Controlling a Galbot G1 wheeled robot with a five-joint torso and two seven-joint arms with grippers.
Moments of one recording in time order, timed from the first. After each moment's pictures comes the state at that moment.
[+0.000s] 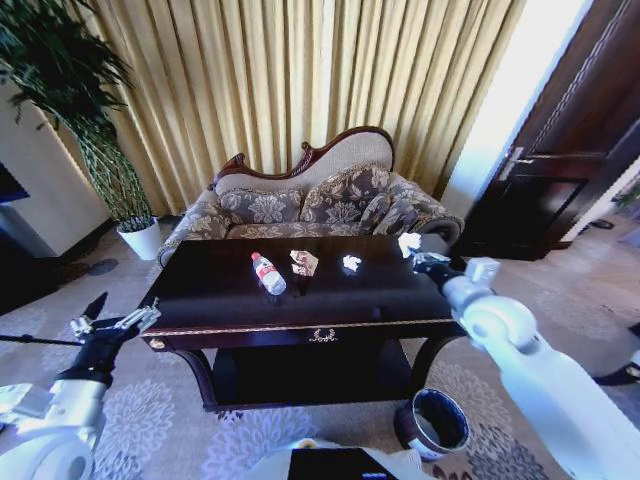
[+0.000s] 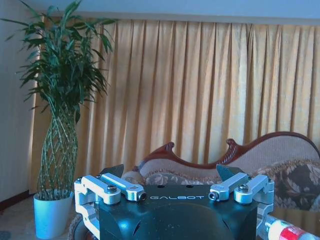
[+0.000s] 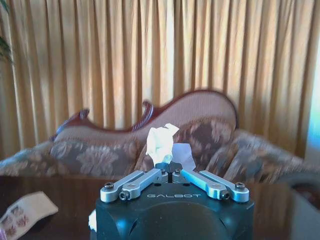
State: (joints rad) left arm 1.75 -1.45 -1.17 -2.49 -0.58 0.29 0.14; right arm -1.29 0.81 0.65 2.22 0.85 -0.42 0.29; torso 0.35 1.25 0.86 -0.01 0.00
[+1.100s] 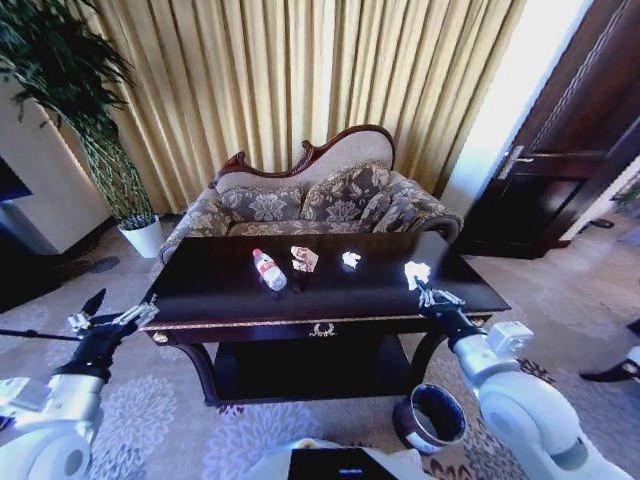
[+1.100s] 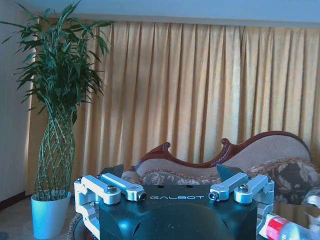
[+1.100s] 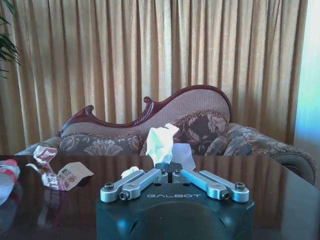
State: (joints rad) left arm 1.73 -1.42 -1.18 -2.48 -0.59 0.30 0.16; right arm -1.68 1.00 0.76 2.47 0.67 -0.36 0.26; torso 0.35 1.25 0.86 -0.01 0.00
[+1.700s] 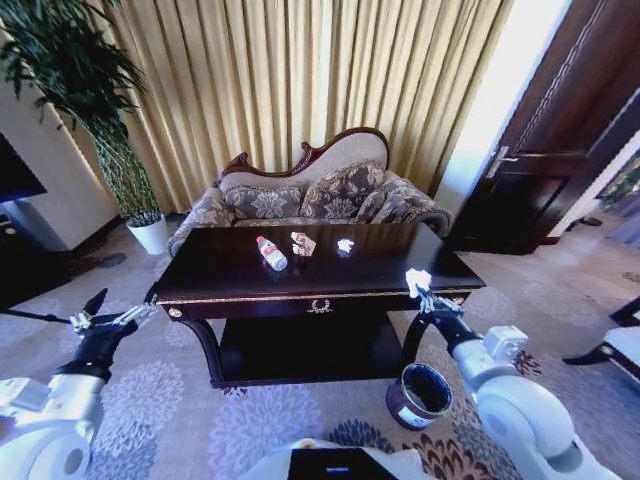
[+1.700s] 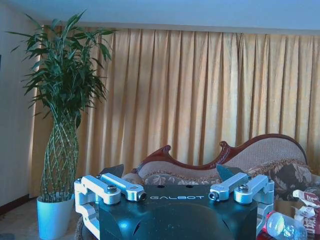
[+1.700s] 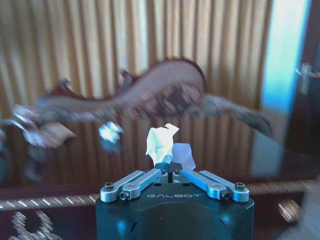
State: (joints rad) left arm 1.73 -1.41 -1.20 -2.48 -0.61 0.30 0.16; right arm -1.75 1.08 0.78 2.41 0.64 -0.40 0.28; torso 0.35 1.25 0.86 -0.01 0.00
